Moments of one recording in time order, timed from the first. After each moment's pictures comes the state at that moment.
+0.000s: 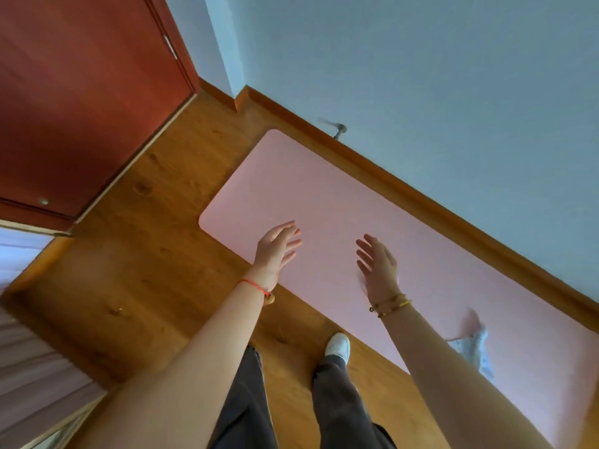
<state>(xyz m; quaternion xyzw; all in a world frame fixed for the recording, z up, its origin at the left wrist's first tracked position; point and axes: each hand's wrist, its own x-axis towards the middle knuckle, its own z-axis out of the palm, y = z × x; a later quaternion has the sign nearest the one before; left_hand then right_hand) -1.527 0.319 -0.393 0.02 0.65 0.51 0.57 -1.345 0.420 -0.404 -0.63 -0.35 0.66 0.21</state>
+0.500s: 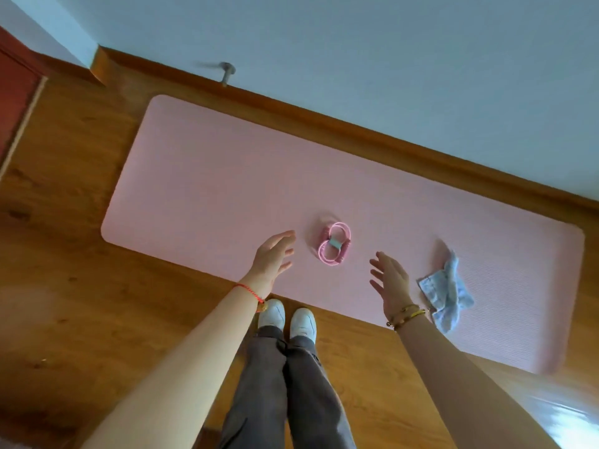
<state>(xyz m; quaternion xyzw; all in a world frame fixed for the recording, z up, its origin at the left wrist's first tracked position) -1.317 0.429 -0.544 0.07 0.67 0.35 0.66 -1.088 0.474 -0.547 -0.76 -0.21 0.59 0.20</state>
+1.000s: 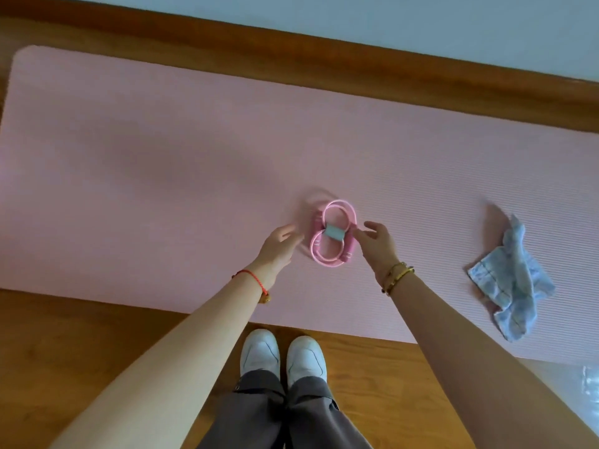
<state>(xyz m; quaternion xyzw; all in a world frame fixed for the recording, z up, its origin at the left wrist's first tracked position) -1.258 0.490 -0.843 0.13 0.70 0.21 0.67 -1.070 0.530 -0.848 -0.76 -0.29 0.57 0.11</state>
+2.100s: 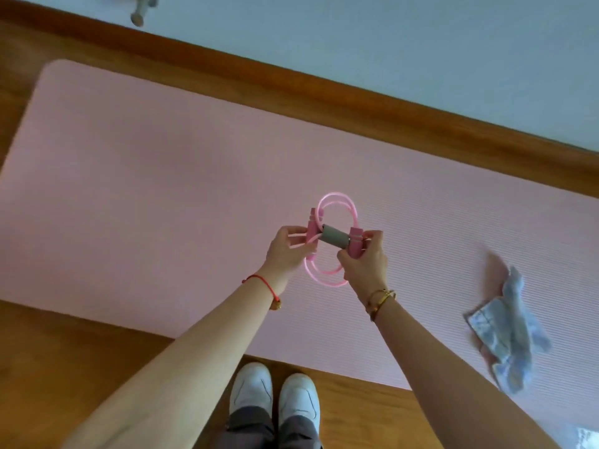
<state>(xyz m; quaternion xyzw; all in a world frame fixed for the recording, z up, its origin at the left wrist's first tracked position) -1.274 0.531 -0.858 0.16 0.68 0.31 0.64 -1.122 0.552 -0.848 -0.74 -0.46 0.46 0.16</state>
